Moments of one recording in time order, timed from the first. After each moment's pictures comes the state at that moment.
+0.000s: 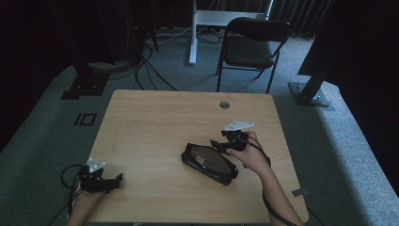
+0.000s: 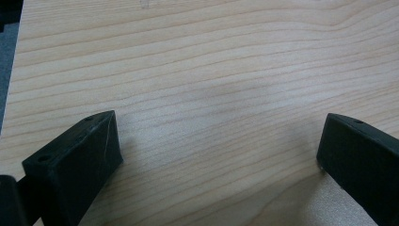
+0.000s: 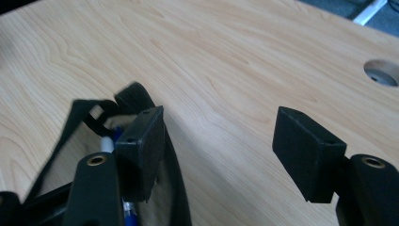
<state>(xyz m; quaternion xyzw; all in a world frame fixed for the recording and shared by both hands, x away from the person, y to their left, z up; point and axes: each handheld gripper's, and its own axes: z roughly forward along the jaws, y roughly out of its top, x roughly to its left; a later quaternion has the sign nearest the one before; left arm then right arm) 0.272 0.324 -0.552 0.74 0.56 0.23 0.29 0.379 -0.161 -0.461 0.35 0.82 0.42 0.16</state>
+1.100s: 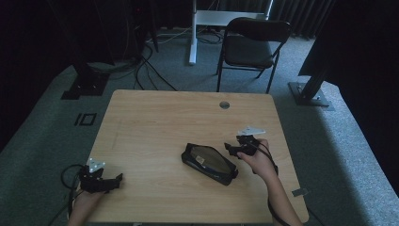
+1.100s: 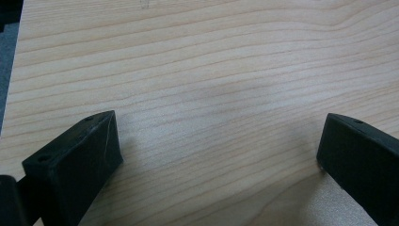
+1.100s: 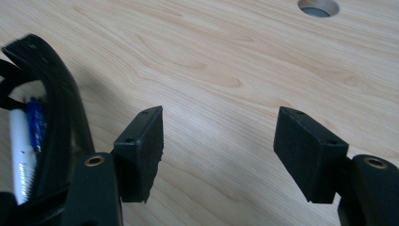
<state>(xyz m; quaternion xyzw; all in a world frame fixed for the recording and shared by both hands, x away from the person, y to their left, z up) 0.272 0.324 -0.552 0.74 0.56 0.23 0.29 0.382 -0.206 -0.501 0.44 0.79 0.38 0.19</state>
